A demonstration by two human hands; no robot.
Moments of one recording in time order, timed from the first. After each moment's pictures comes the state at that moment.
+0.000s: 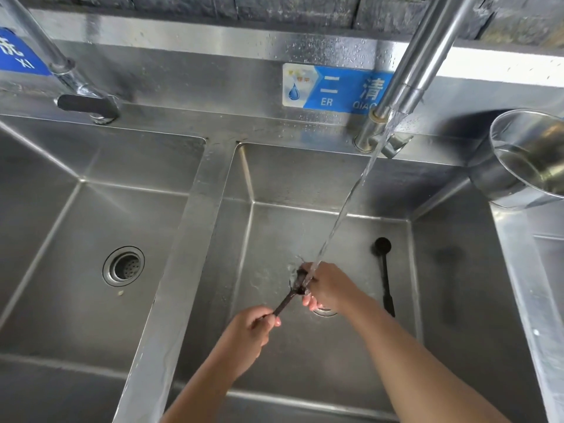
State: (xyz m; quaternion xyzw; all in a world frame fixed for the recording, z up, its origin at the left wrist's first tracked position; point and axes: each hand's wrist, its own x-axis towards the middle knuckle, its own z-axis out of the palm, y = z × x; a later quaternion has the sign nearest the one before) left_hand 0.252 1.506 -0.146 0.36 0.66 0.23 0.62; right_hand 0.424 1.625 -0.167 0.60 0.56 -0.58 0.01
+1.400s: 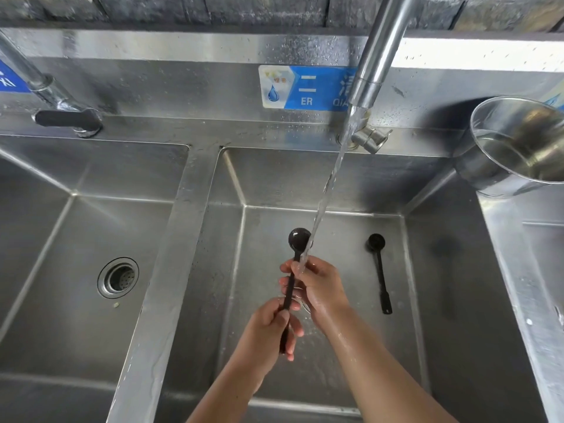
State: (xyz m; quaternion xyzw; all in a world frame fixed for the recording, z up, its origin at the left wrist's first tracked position) left_hand 0.299 1.517 -0.131 0.34 0.61 0.29 0.65; right_hand 0.413 1.600 -0.158 0.58 0.25 -0.69 -0.35
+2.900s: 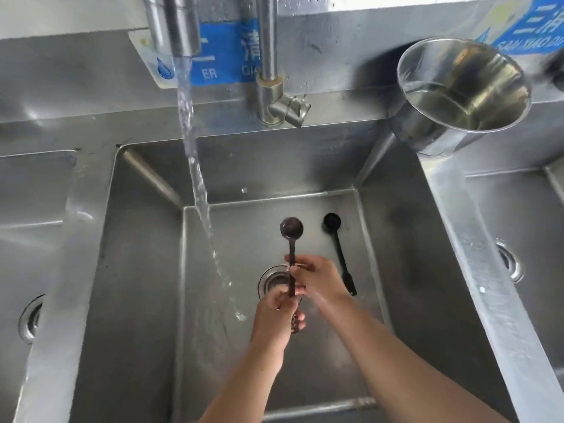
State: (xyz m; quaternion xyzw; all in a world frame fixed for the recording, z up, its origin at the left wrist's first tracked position) left_hand 0.412 1.563 -0.206 0.23 0.65 0.31 0.65; right_hand 0.513 1.620 -0.222 0.66 0.27 -0.63 -0.30
